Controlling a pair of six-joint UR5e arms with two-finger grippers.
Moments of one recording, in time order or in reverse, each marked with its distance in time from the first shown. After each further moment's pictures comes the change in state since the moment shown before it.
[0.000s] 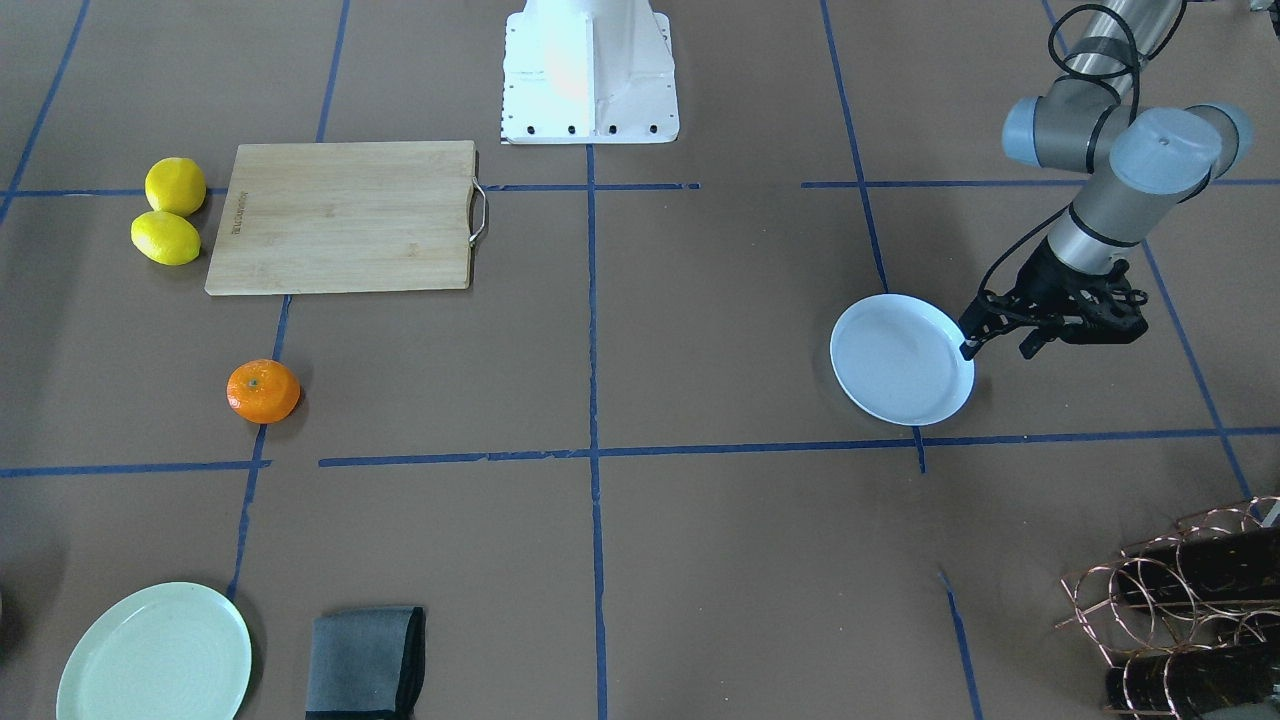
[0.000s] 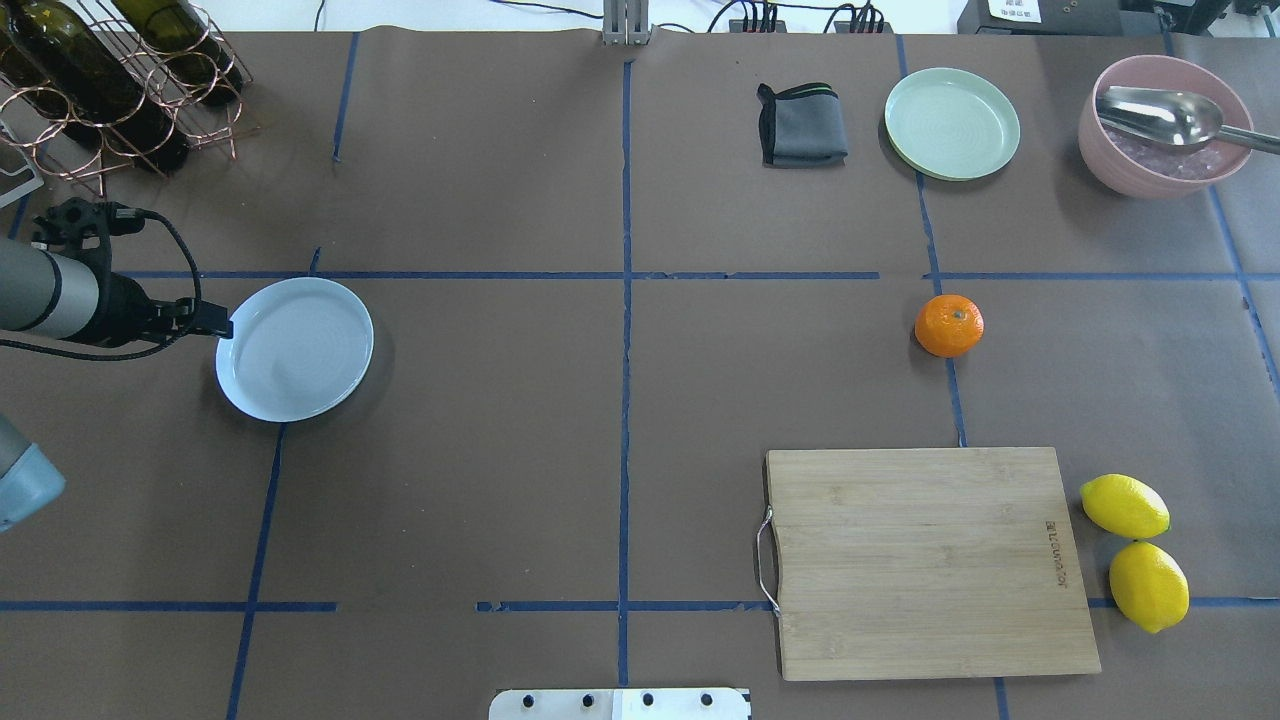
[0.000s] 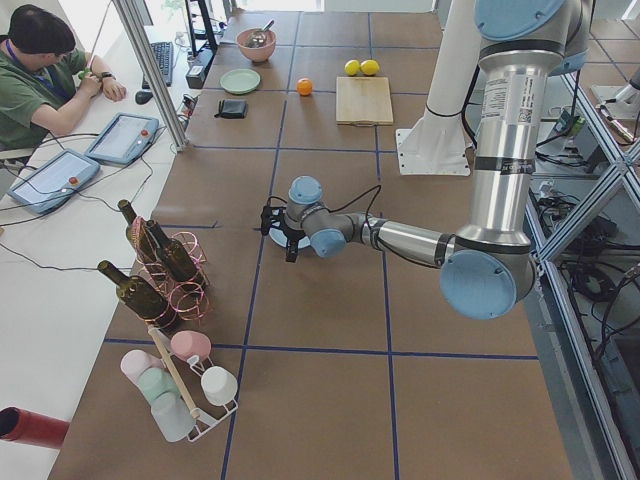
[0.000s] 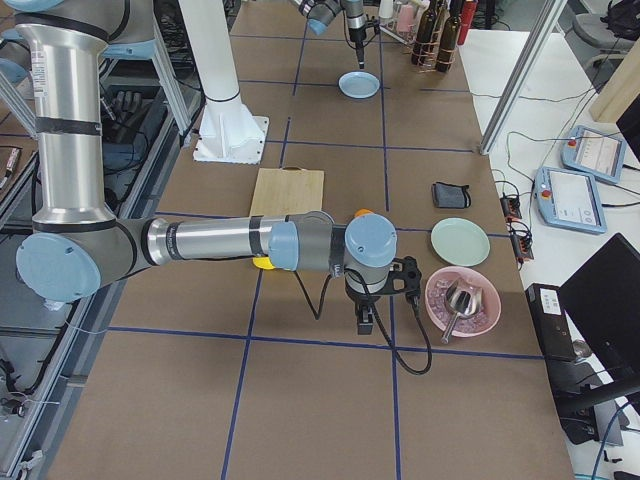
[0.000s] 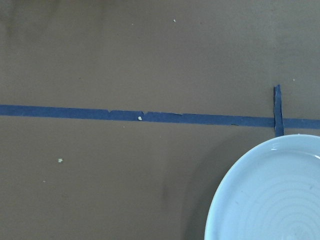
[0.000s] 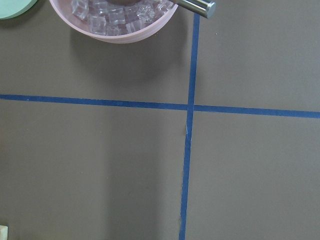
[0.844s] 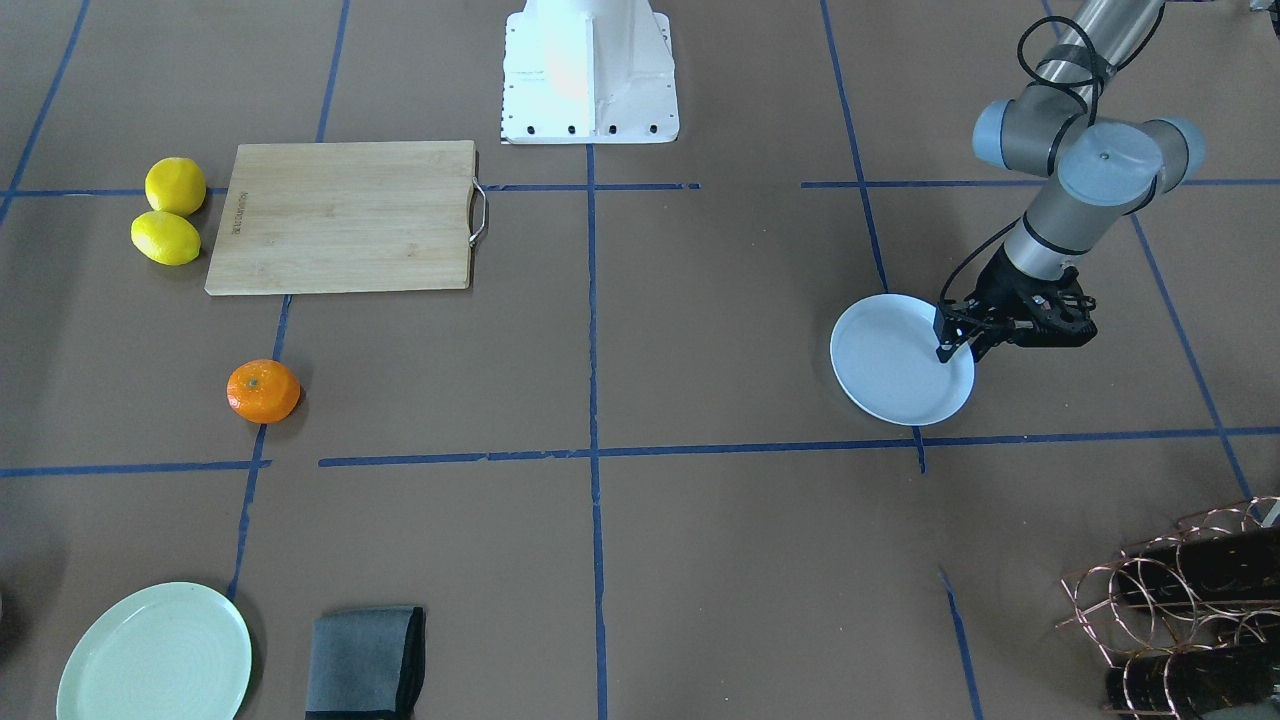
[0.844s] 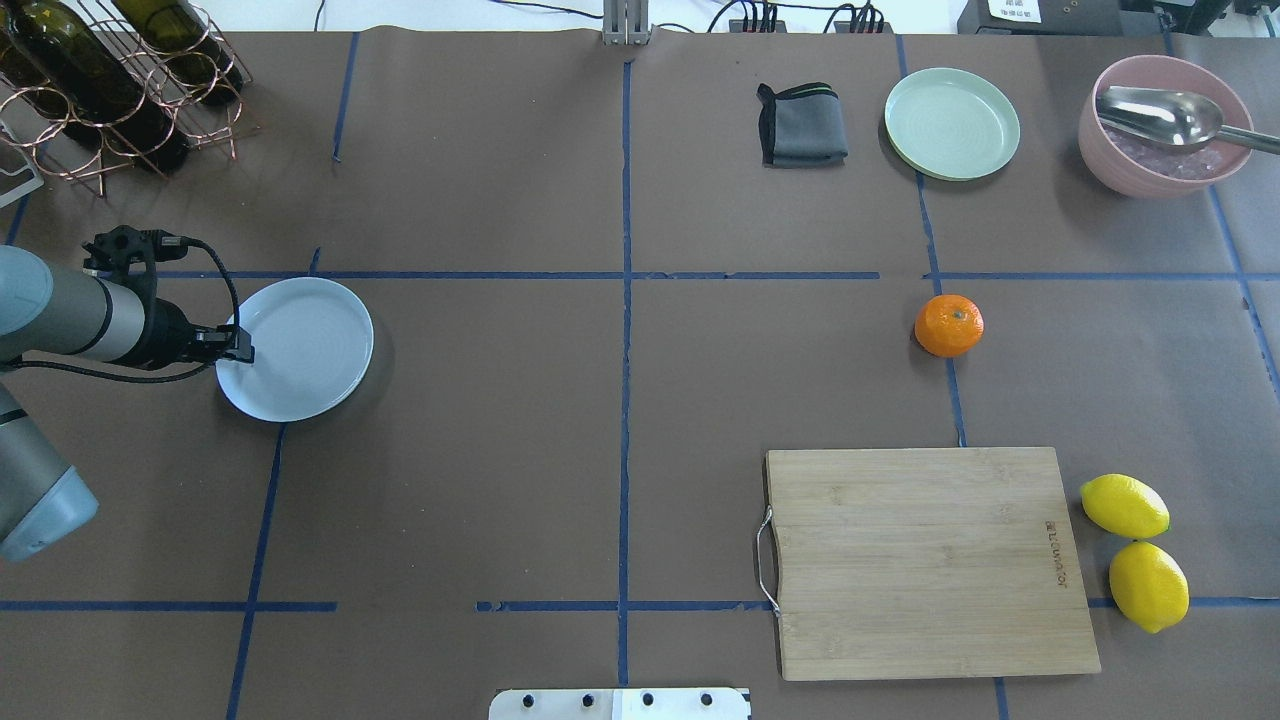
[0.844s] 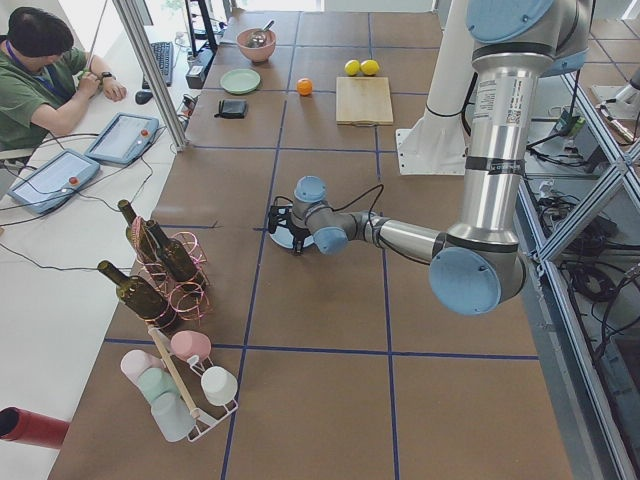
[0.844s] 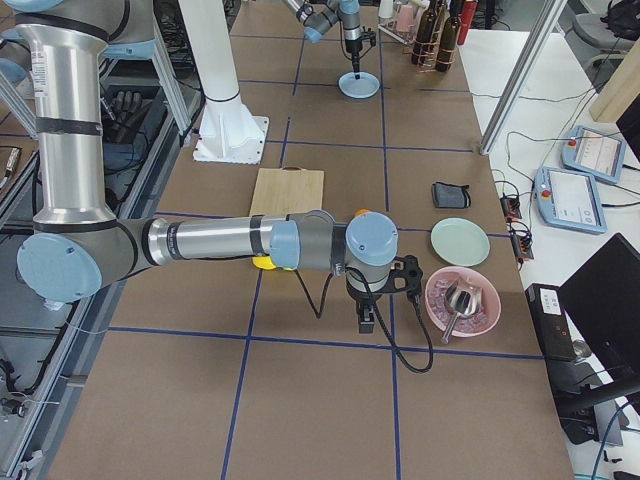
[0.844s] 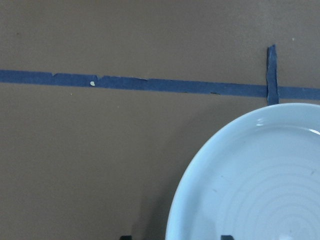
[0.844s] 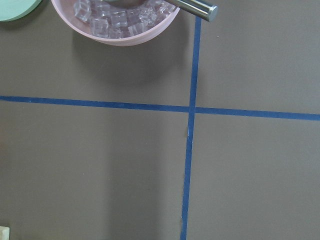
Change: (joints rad) left arm 0.060 -0.015 0.014 0.000 0.030 -0.028; right arm 0.000 0.004 0.002 0.000 0.001 0.002
